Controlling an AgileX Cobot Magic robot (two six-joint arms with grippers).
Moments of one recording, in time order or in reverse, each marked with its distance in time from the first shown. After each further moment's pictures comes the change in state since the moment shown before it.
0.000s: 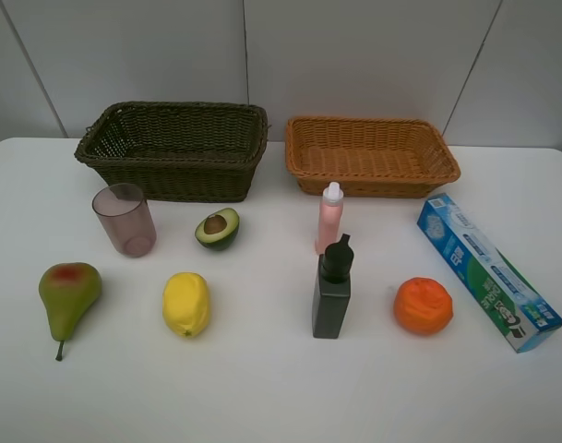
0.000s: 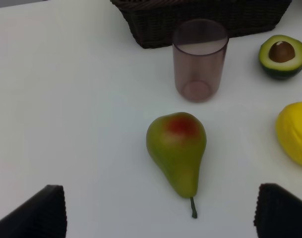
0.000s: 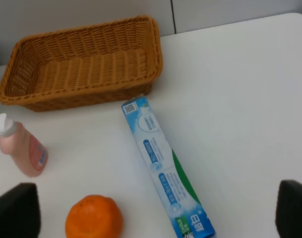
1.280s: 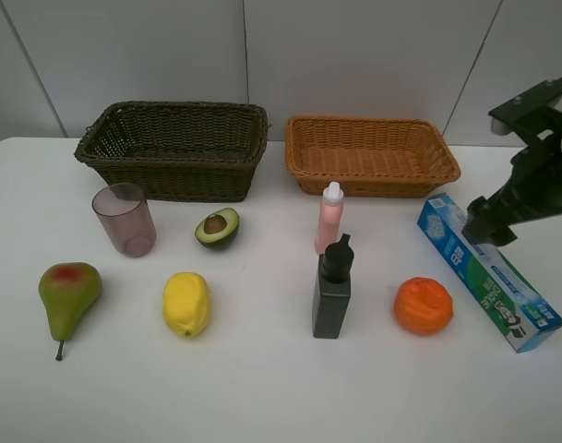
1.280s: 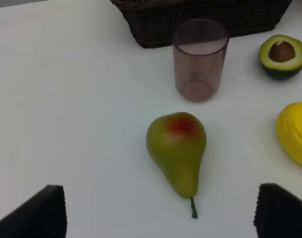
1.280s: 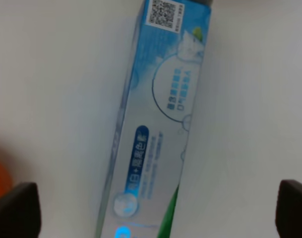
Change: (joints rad) left arm 0.000 0.000 0.000 0.000 0.000 0.000; right arm -0.001 1.238 -0.135 -0.066 -0.459 -0.557
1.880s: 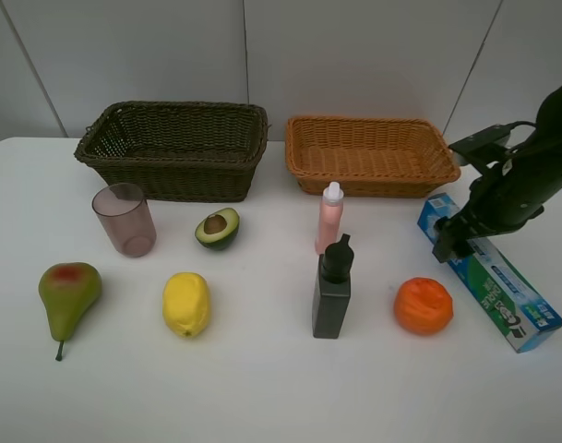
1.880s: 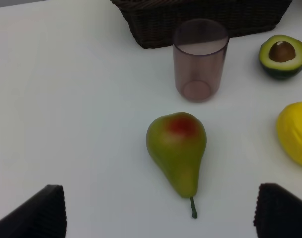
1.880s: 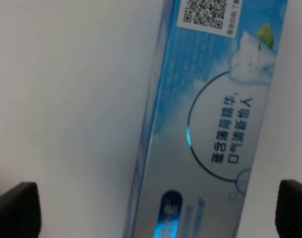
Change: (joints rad) left arm 0.000 0.000 0.000 0.000 0.000 0.000; right arm -0.011 0.272 -0.093 0.069 -0.040 -0.004
